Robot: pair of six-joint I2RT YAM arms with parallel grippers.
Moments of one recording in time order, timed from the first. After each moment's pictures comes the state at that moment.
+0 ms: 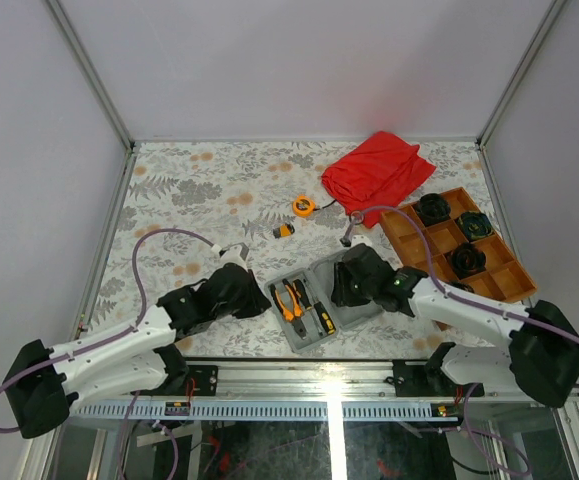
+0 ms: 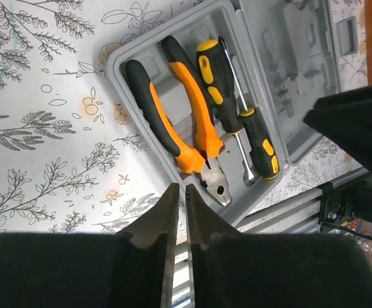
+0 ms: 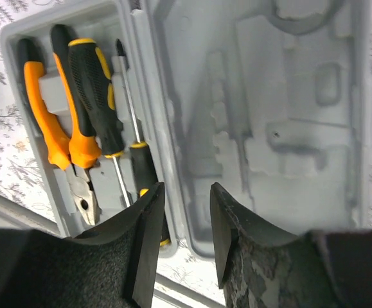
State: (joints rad) left arm -0.90 0.92 0.51 -0.36 -0.12 -0.95; right arm 0.84 1.20 0.65 -0.39 0.10 0.65
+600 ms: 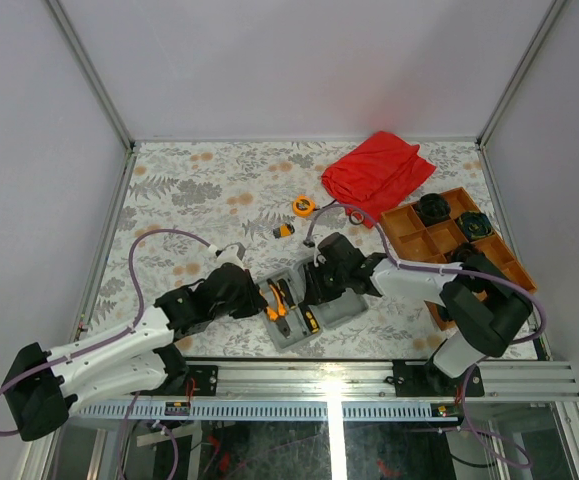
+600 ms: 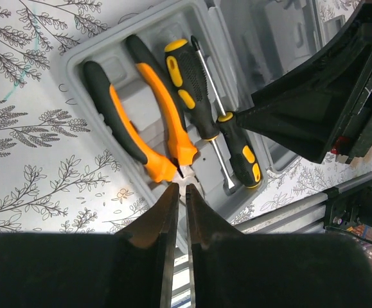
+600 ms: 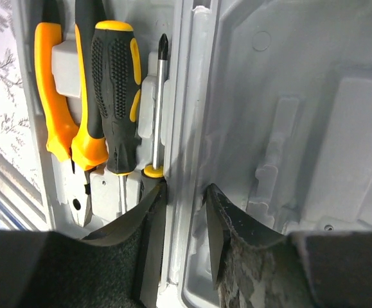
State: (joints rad) left arm -0.89 0.90 0.51 -0.40 -0.14 -0.95; right arm 0.81 1.59 0.76 -0.14 -0.24 0.45
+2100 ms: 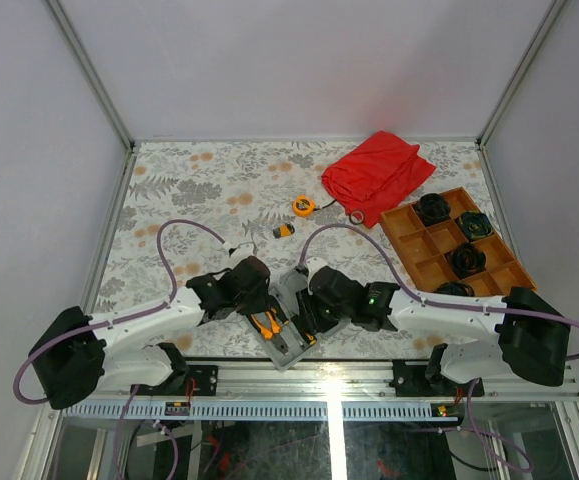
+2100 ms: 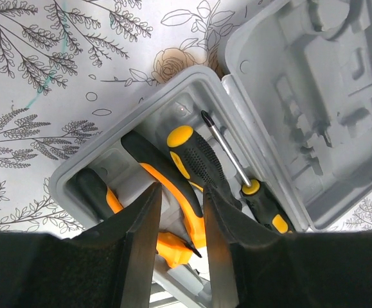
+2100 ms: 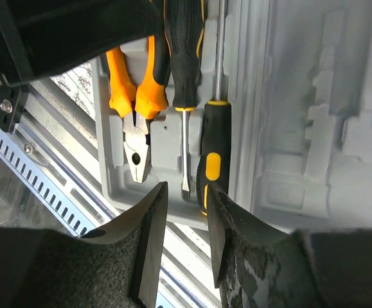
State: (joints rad) left arm -0.88 1.17 0.61 -0.42 -0.19 -0.96; right arm 1.12 1.33 0.73 -0.26 -0.04 0.60
